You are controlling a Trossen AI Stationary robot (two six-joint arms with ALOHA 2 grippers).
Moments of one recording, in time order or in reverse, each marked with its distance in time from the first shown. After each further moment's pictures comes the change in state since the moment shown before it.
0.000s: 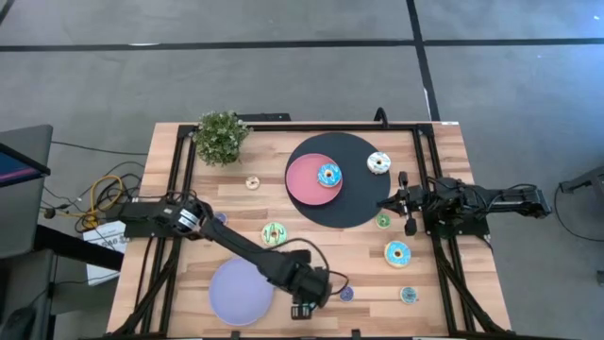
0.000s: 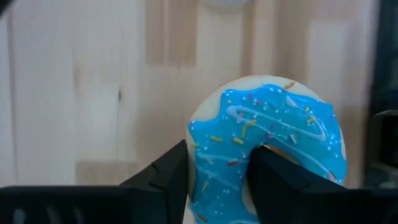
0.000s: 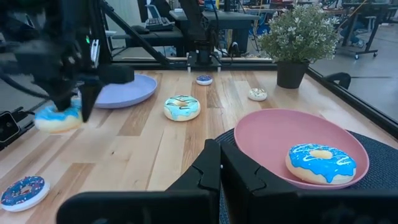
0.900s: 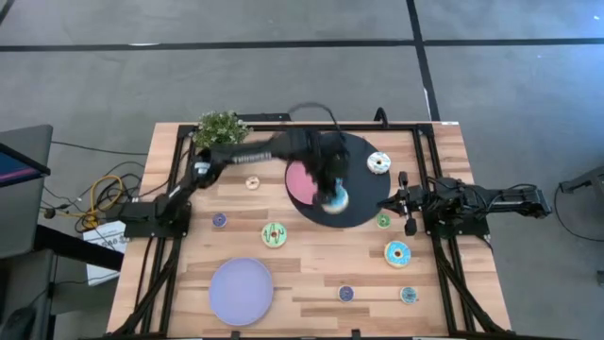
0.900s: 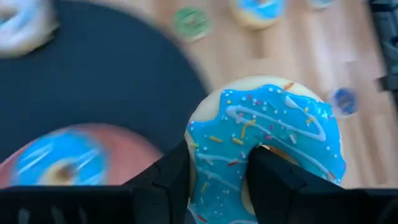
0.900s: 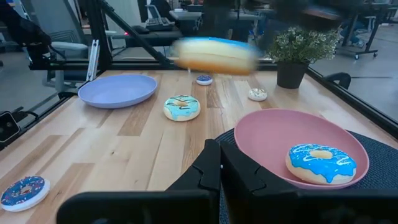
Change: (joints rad) left arm 0.640 0.000 0.366 -0.207 0.400 0.672; right arm 0.000 0.000 0.000 0.000 0.000 0.000
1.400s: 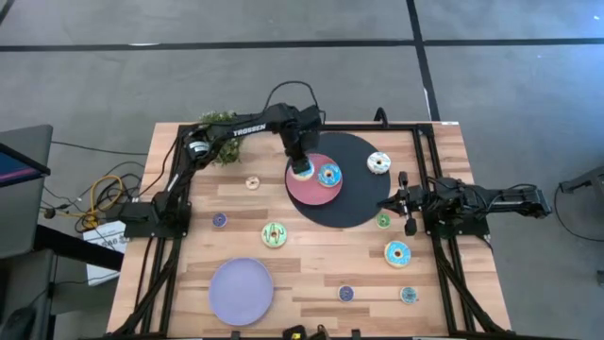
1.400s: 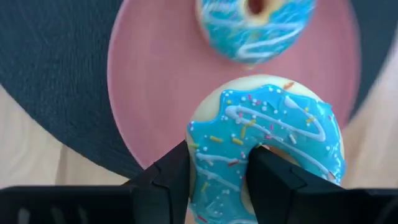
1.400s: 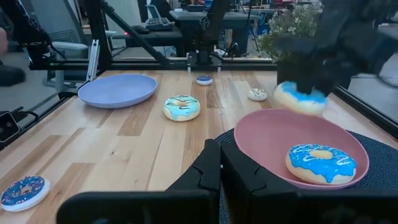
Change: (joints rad) left arm 0.302 0.000 -0.301 -0.032 -0.048 0.001; right arm 0.000 0.000 0.000 0.000 0.000 0.000
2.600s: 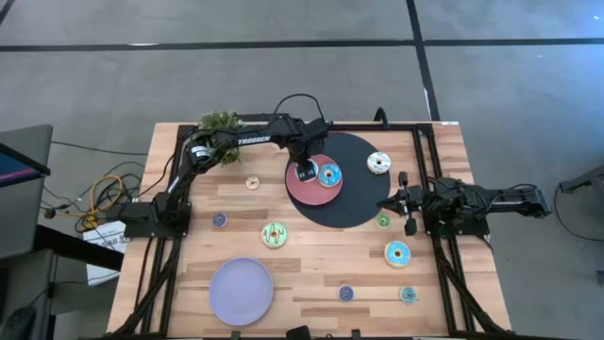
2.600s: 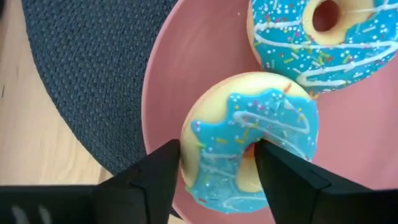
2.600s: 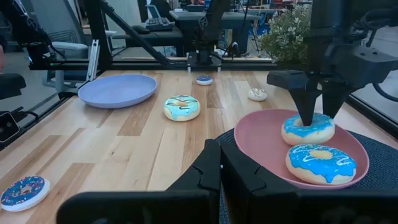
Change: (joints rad) left arm -0.071 0.001 -0.084 0.179 -0.270 -0.053; right arm 0.000 0.000 0.000 0.000 0.000 0.000
